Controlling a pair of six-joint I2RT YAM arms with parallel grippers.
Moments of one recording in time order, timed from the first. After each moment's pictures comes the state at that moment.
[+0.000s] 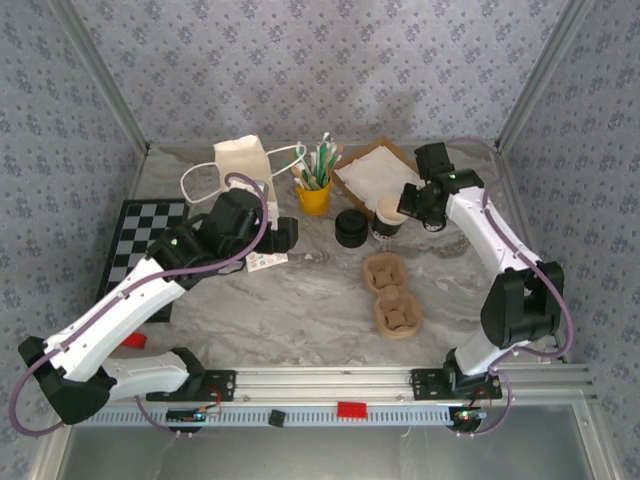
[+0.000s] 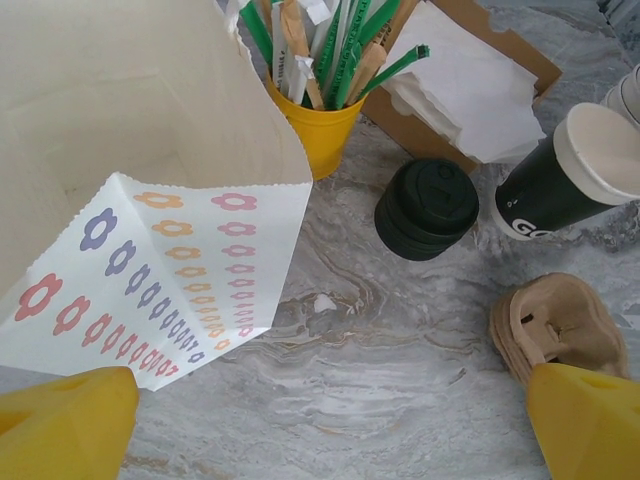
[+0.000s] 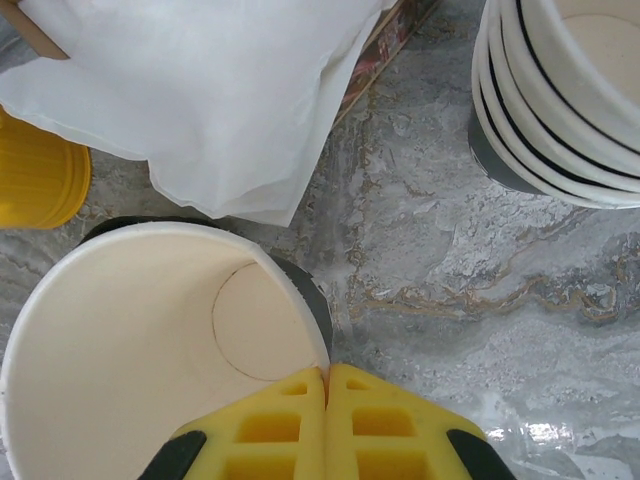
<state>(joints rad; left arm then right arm) -0.82 1.14 1.29 -0.86 -0.29 -0.54 0.23 1.58 1.40 -0.90 -0.01 0.49</state>
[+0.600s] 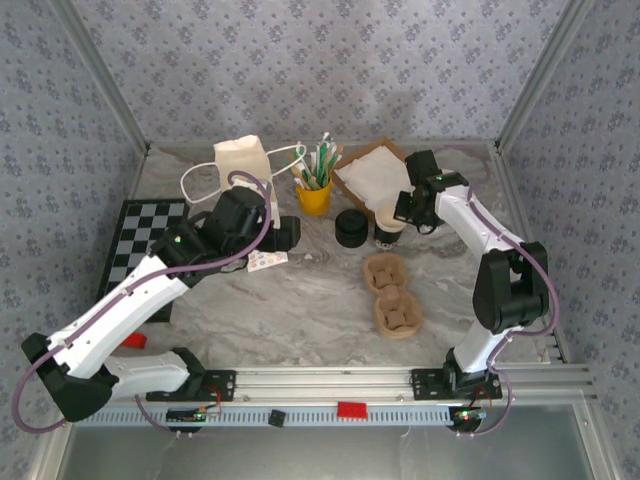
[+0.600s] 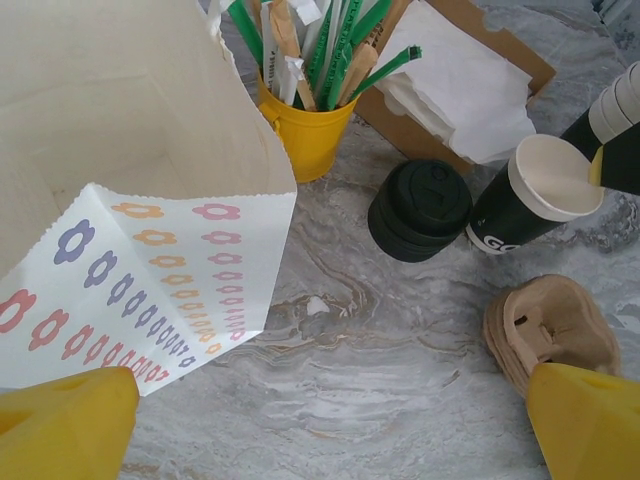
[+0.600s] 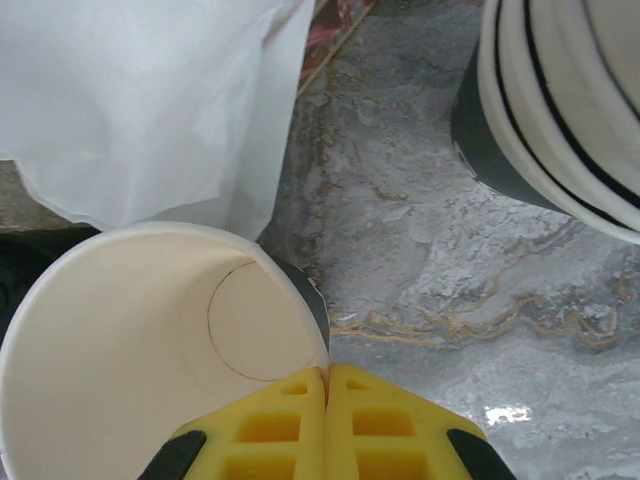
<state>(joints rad) -0.81 1.15 1.29 -0.84 -0.28 -0.54 0.24 1.68 1.36 -0.84 0.06 0.47</state>
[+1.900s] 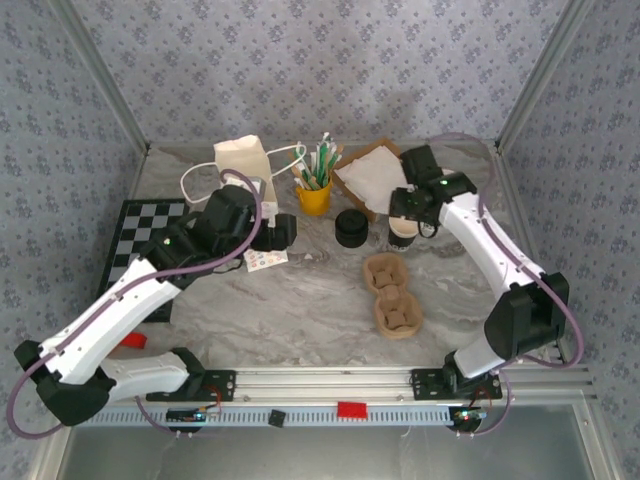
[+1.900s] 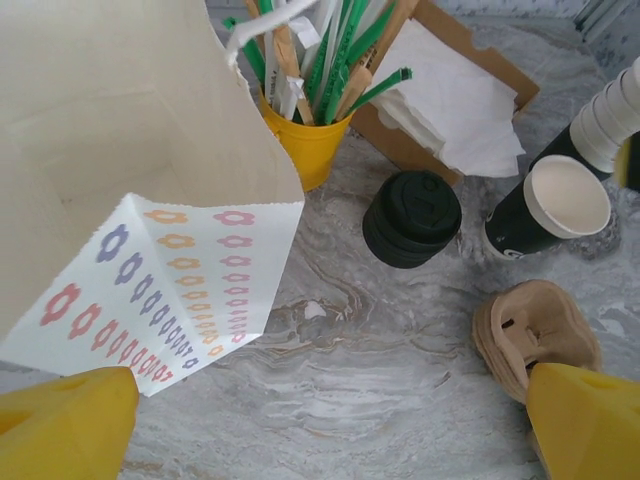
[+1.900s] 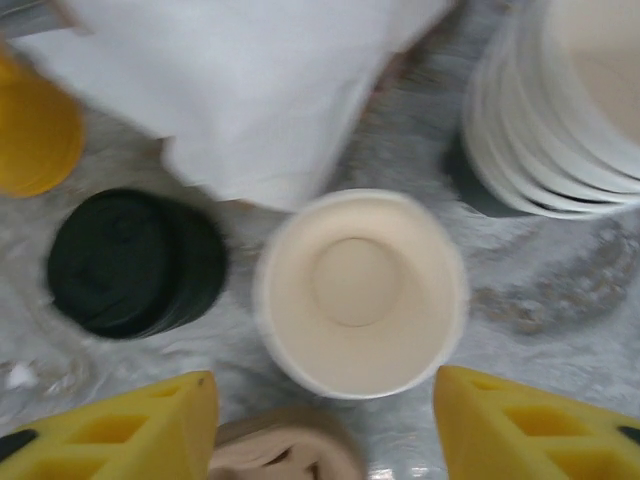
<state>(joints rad) -0.80 1.11 1.32 -0.88 -0.28 -0.54 0.40 1.53 1.44 -0.96 0.19 0.41</state>
